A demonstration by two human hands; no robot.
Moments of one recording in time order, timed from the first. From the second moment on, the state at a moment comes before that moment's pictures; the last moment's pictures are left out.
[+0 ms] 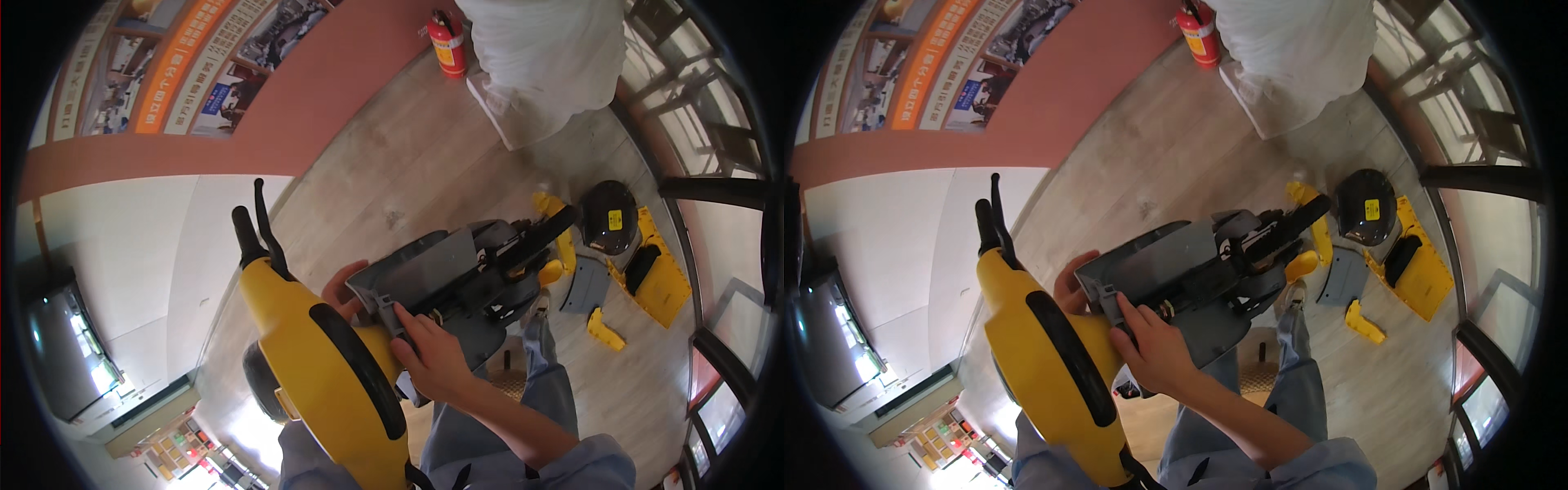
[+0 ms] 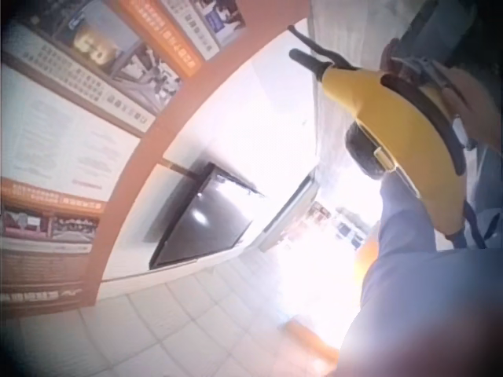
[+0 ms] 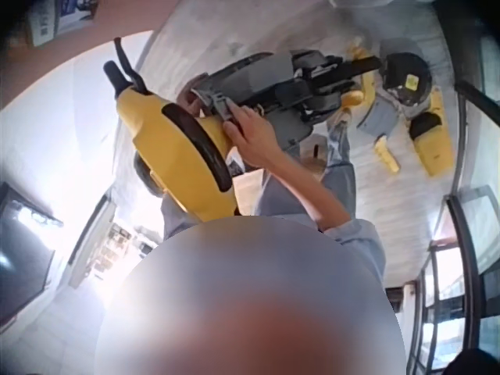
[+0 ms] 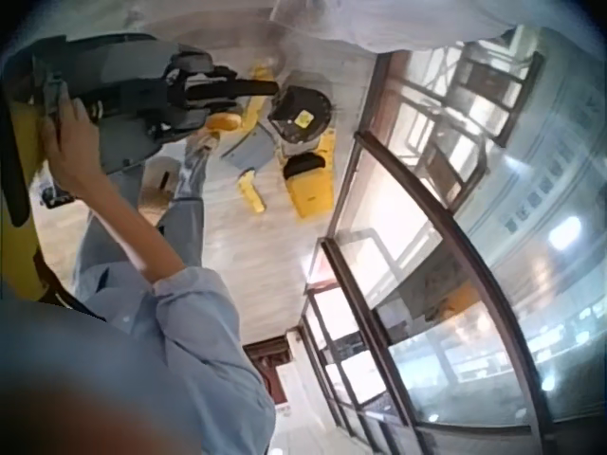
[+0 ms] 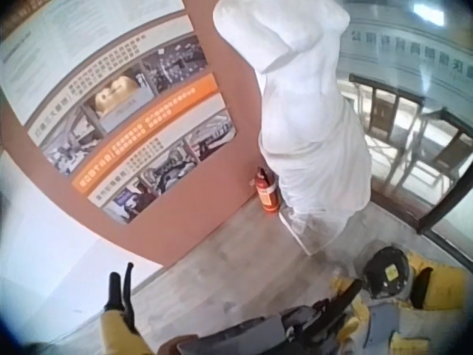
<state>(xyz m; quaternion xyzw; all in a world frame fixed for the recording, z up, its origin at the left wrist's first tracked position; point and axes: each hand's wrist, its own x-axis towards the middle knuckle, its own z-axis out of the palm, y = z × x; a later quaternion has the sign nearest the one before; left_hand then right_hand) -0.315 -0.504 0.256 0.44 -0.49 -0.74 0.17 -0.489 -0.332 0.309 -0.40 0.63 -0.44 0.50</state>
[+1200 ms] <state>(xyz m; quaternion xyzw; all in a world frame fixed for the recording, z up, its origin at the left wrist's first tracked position) -0.369 -0.577 0.279 -0.01 -0.74 -0.66 -0.06 -0.491 -0.323 0.325 -0.37 0.59 -0.46 0.55</state>
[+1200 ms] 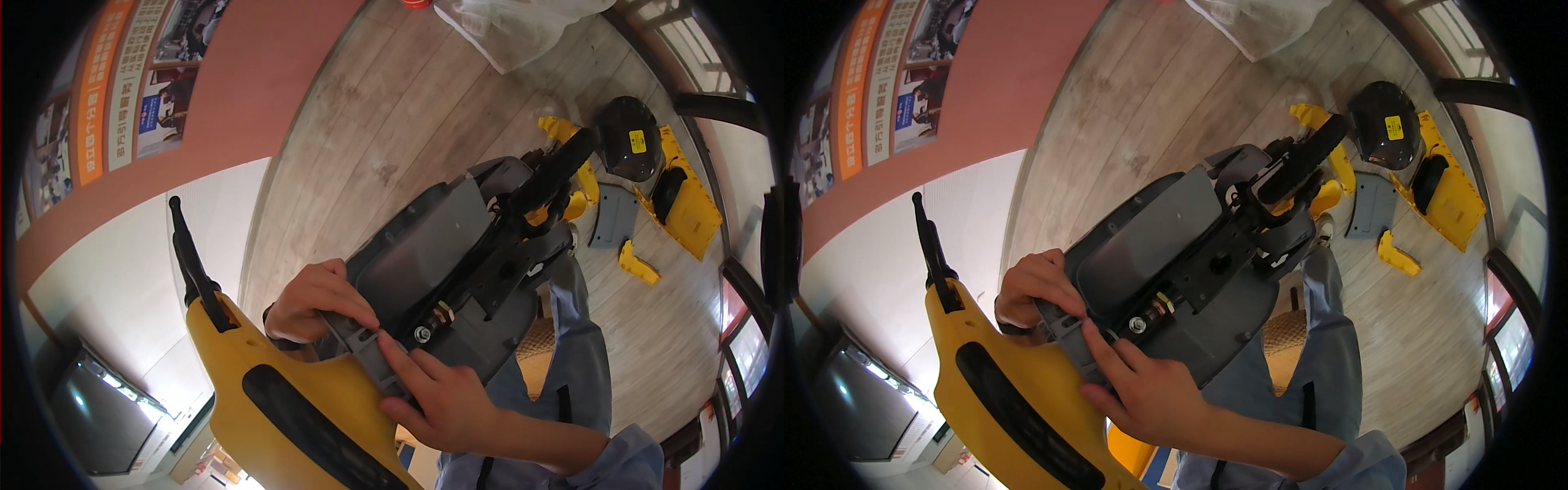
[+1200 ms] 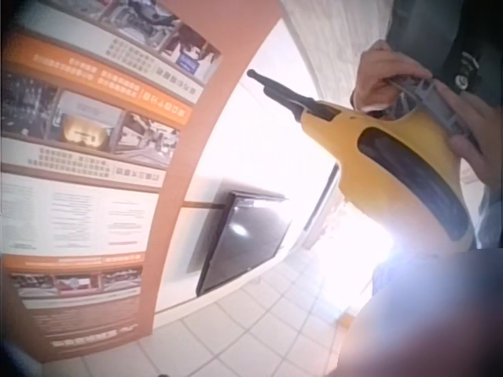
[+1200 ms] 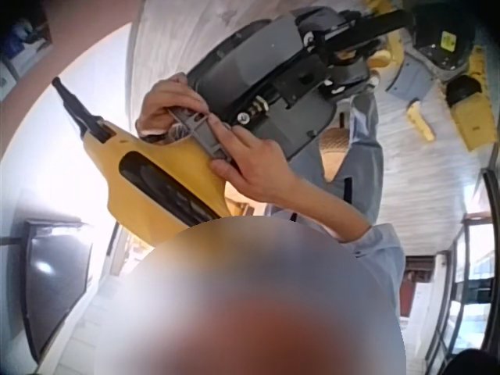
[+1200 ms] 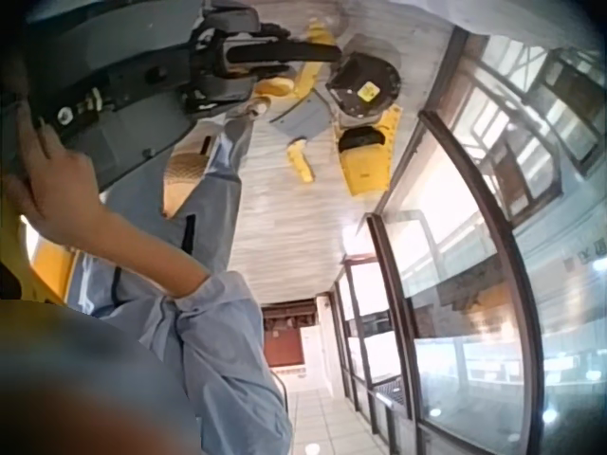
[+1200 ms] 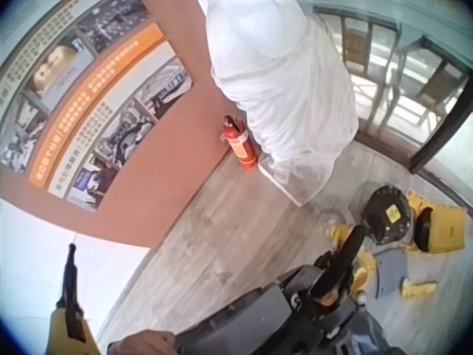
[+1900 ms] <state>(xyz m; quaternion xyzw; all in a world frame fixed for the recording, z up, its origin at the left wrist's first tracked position) -0.373 -0.568 0.285 0.06 -0.74 -0.67 -0.07 -0.481 -0.331 0.316 -0.19 0.56 -0.49 0.63</state>
